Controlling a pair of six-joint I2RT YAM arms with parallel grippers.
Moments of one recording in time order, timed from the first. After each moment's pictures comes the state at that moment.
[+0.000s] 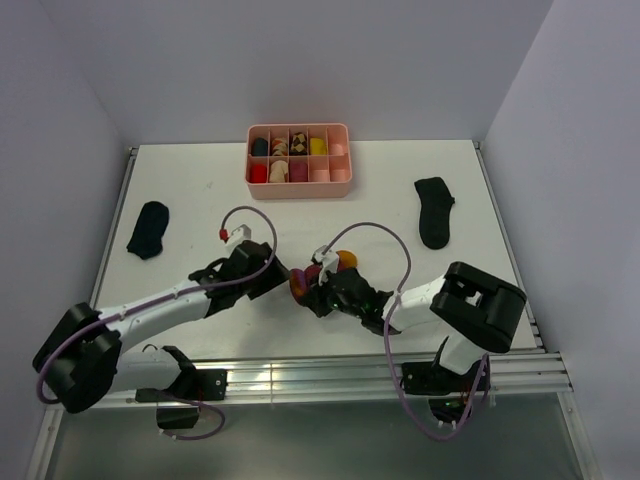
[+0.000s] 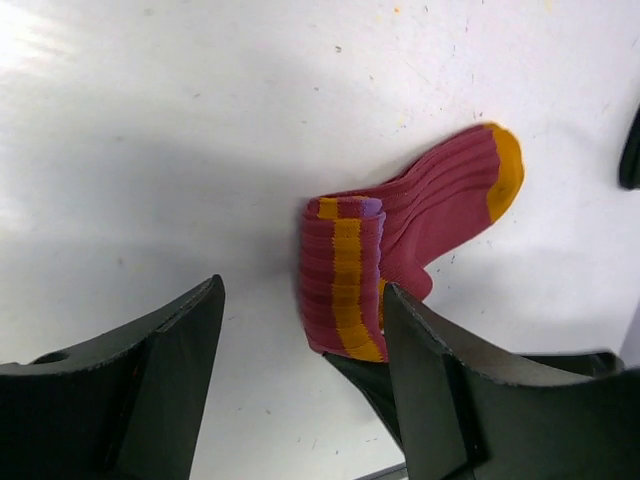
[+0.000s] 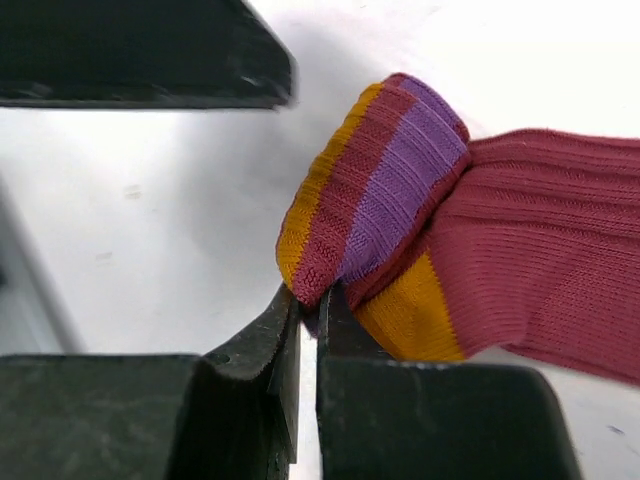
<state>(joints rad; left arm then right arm) -0.75 1.26 0.62 -0.16 -0.19 -1.09 1.01 1.59 0.45 0.67 0.06 0.40</state>
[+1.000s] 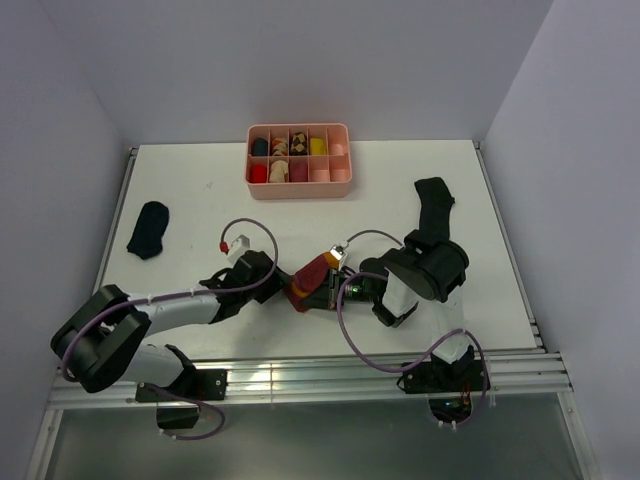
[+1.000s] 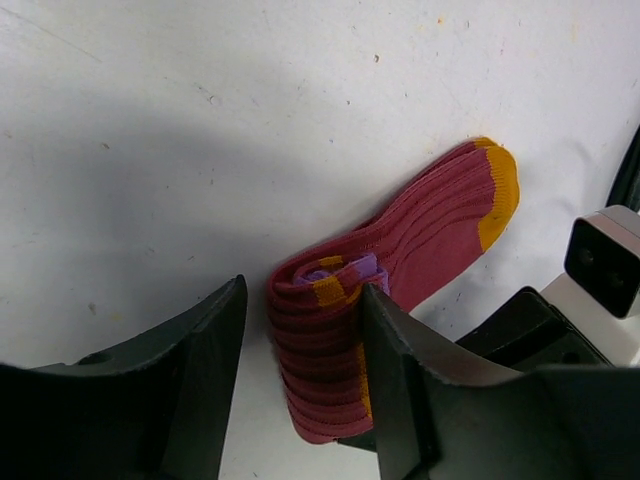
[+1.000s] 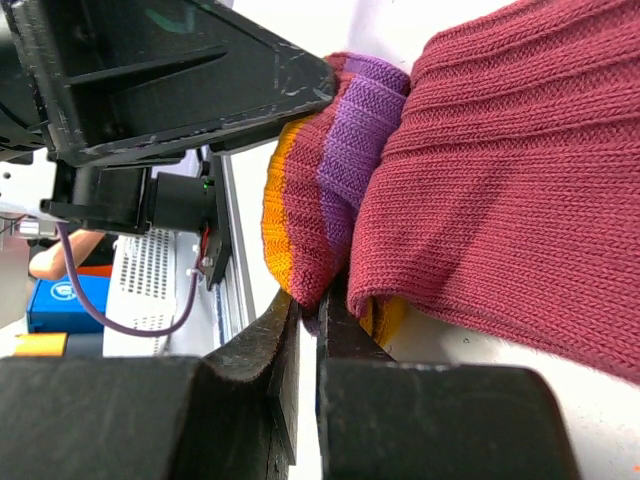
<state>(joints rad) -0.75 1.35 0.46 0.14 -0.21 -1.23 0.68 2.05 0.37 1.41 -0.68 0.96</state>
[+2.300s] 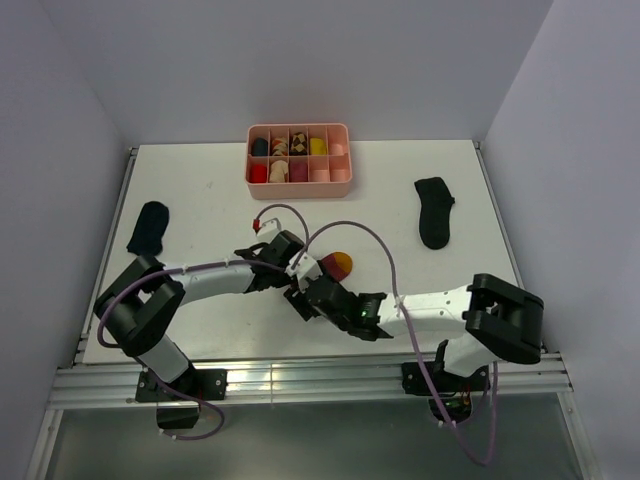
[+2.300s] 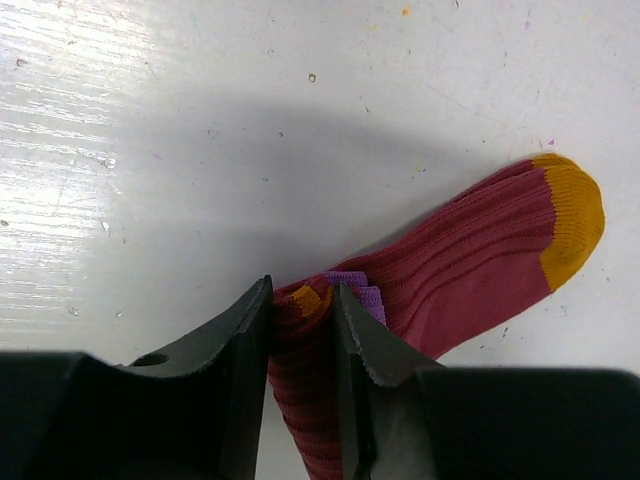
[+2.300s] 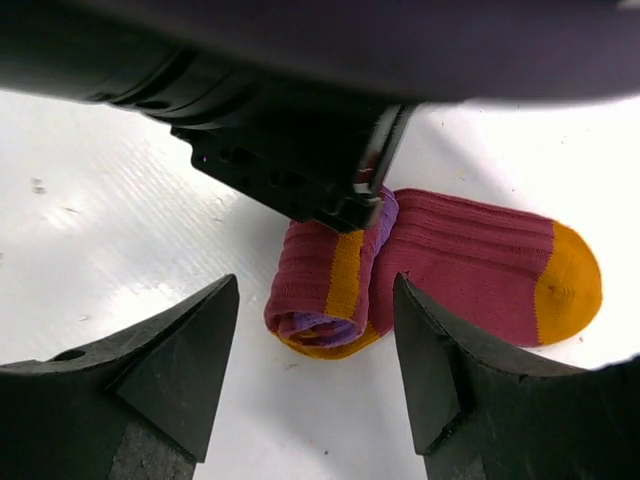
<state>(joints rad) -0.82 1.62 0.85 -0.20 -0.30 -1.06 1.19 1.44 0.64 0.24 0.42 0.14</state>
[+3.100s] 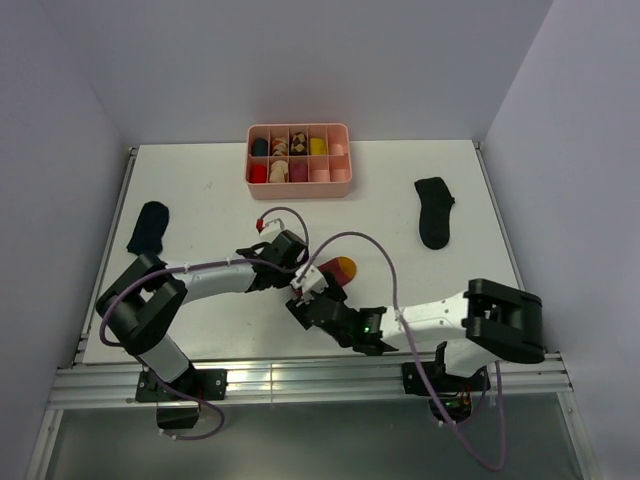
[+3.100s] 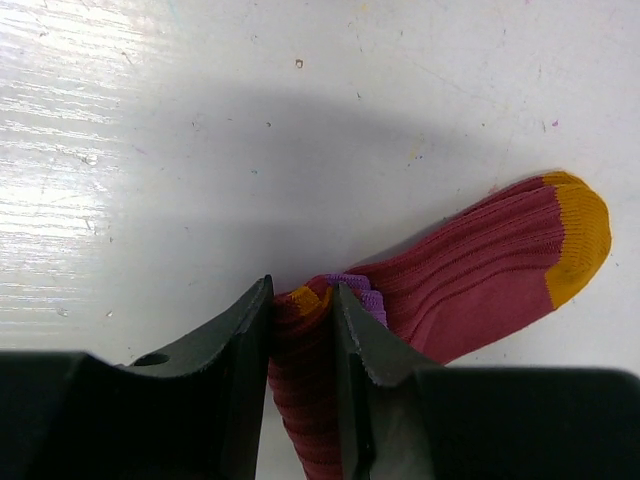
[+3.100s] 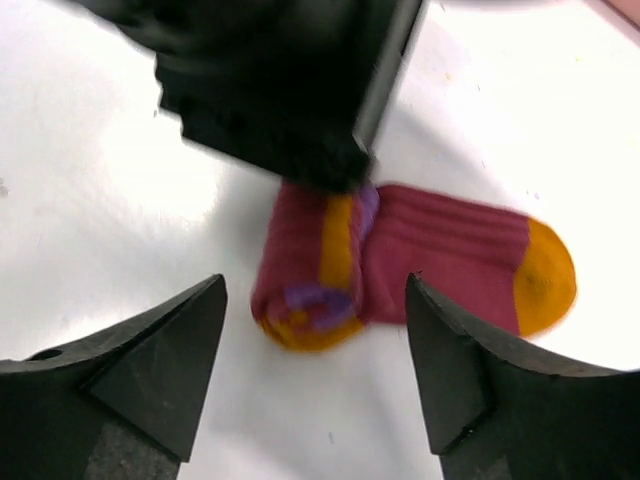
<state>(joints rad) -0.82 1.64 0.86 -0.21 -0.28 -1.03 1.30 1.49 0.59 0.34 0.66 0.16</state>
